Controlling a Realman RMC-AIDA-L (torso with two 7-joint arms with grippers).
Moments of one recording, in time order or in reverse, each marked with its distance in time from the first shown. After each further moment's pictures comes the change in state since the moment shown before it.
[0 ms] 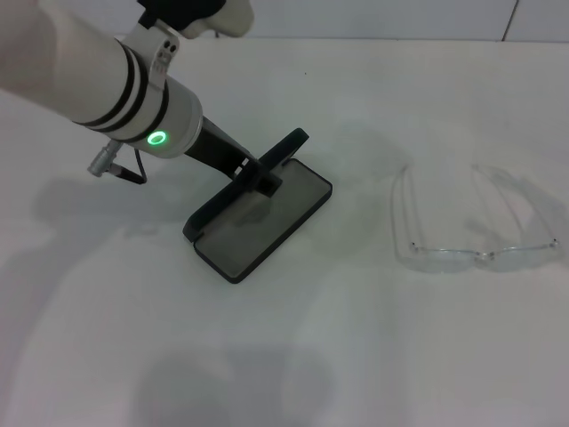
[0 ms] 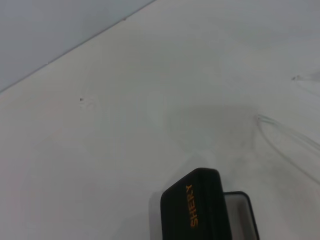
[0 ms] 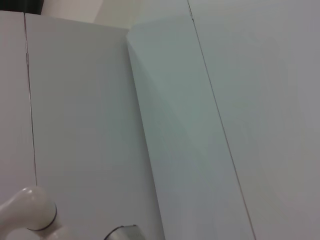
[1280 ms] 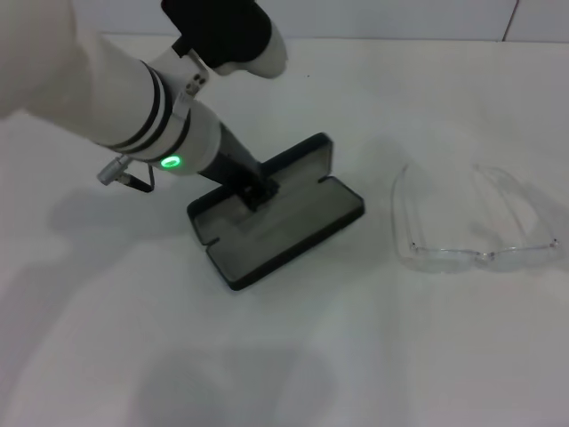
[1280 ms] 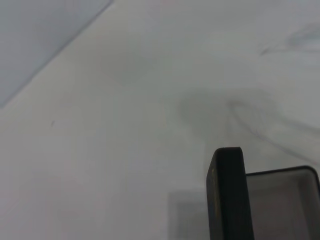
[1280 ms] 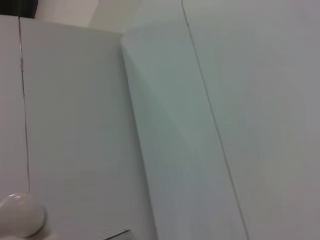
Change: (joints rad) left arm 0.039 -0.001 0.129 0.083 0.055 -0.022 0.083; right arm -0.033 0.018 0.008 -0.003 0.028 -0.008 -0.015
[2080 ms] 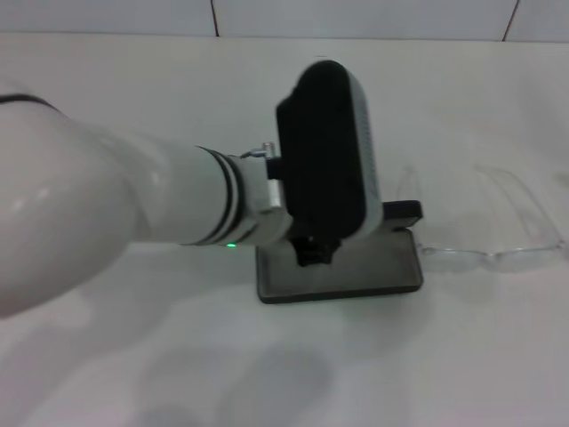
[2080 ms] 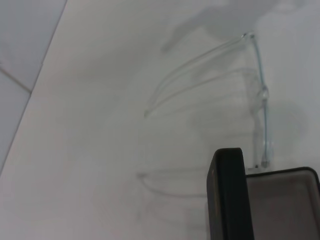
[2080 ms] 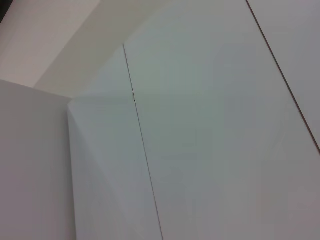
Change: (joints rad) left arm 0.176 -0.002 0.355 0.200 0.077 -0.219 0.306; right arm -0.107 0.028 -0.009 -0.044 0.272 -0.012 -0.001
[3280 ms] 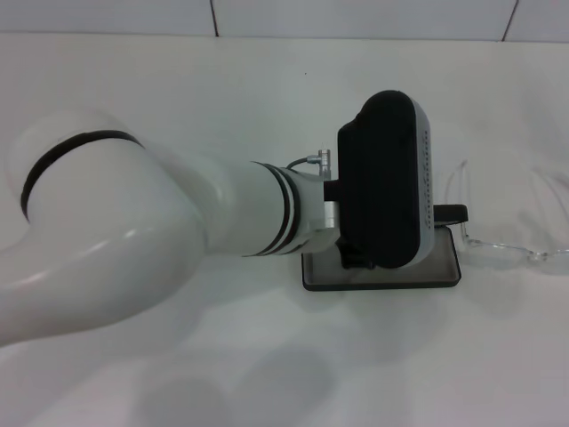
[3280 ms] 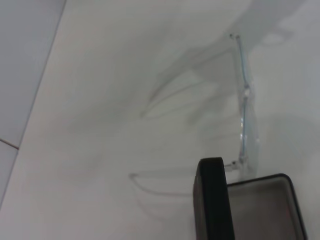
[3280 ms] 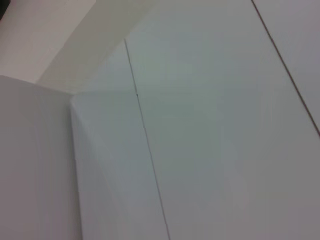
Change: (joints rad) left arm -0.087 -0.003 0.121 -0.125 -0.001 -0.182 -0.020; right arm -0.004 0.003 -0.022 0.002 -0.004 0.000 0.000
